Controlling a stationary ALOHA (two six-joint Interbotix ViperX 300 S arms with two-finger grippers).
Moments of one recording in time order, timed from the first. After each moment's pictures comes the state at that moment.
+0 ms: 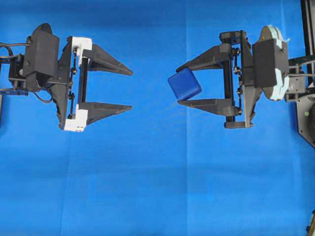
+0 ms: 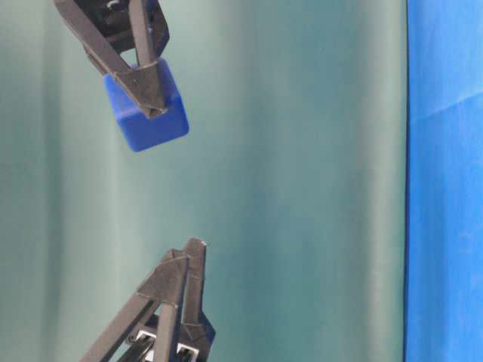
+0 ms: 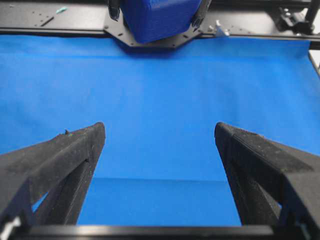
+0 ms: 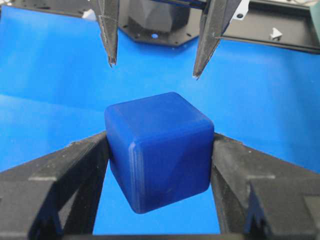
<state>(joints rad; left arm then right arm) -0.01 -0.38 0.80 0.02 -0.26 -0.04 0.01 -0.45 0.70 -0.64 0.02 0.69</state>
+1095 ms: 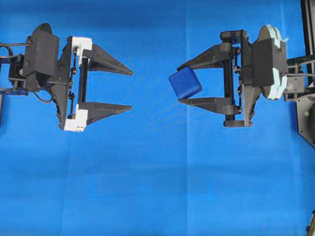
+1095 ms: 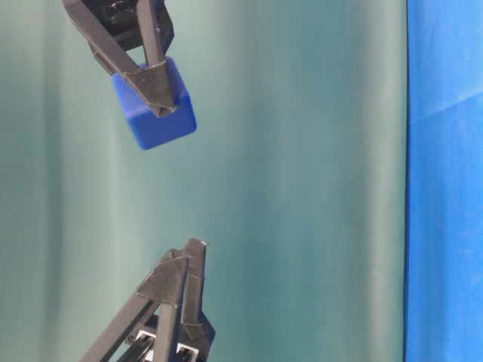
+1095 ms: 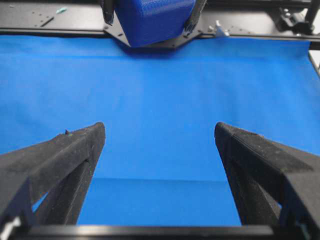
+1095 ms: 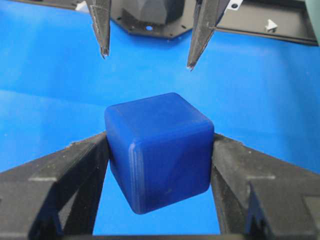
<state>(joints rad) -0.01 -0.38 0.79 0.02 -0.26 -0.04 0.02 -0.45 0.70 -0.64 0.06 0.69</state>
